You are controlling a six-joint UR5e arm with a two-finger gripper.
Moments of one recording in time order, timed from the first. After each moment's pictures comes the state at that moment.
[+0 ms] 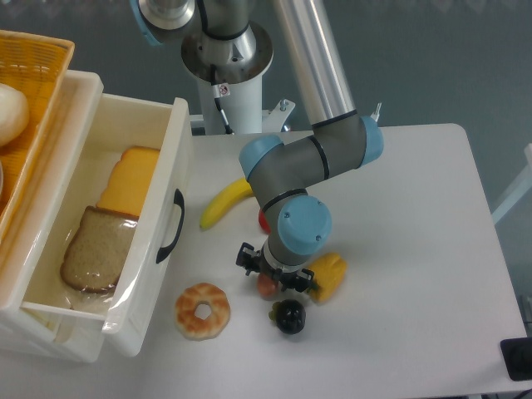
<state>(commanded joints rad) 2.43 -2.14 -1.61 -1.10 1.44 0.83</state>
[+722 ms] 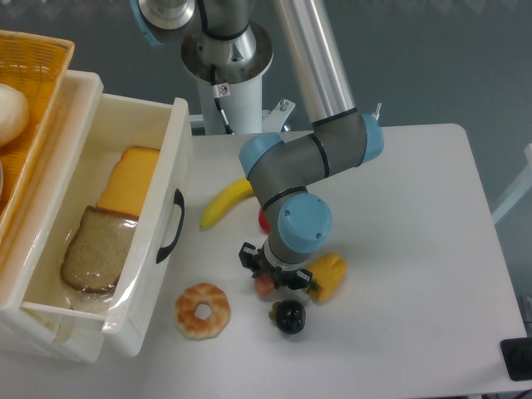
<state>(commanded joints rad) 2.43 -2.13 -1.58 -1.10 1.44 0.84</state>
